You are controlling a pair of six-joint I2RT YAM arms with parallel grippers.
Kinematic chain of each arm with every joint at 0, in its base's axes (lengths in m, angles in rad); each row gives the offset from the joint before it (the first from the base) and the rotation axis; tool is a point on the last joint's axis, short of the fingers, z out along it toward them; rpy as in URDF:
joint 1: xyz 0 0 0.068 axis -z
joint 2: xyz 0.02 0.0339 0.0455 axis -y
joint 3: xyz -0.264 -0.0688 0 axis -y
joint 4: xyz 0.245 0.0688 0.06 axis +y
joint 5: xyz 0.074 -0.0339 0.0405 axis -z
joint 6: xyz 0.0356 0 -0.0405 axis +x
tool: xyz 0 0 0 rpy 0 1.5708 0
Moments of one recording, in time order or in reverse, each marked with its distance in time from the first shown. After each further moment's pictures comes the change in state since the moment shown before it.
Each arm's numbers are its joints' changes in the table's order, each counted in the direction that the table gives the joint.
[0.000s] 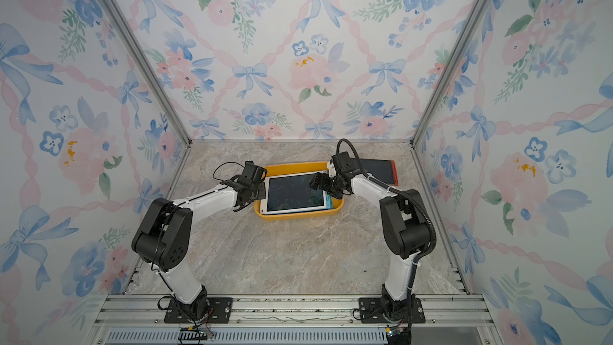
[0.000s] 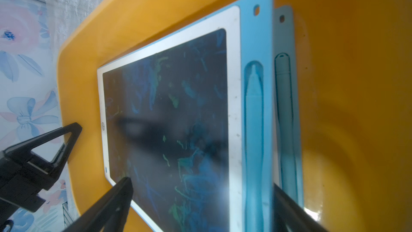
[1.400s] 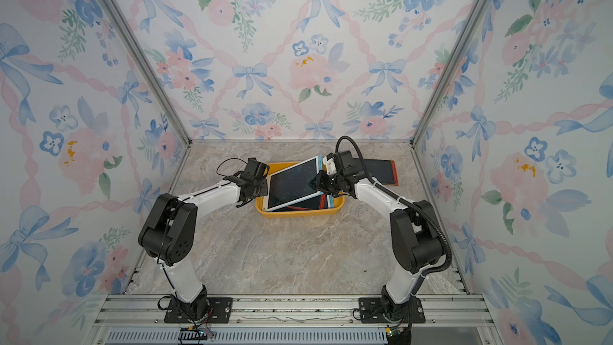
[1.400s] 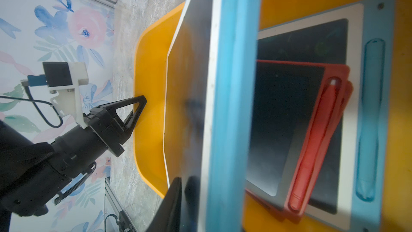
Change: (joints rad) left arm 0.000 -0.061 0.080 0.022 -0.002 0.030; right arm -0.032 0.138 -0.065 -0.077 -0.106 0.063
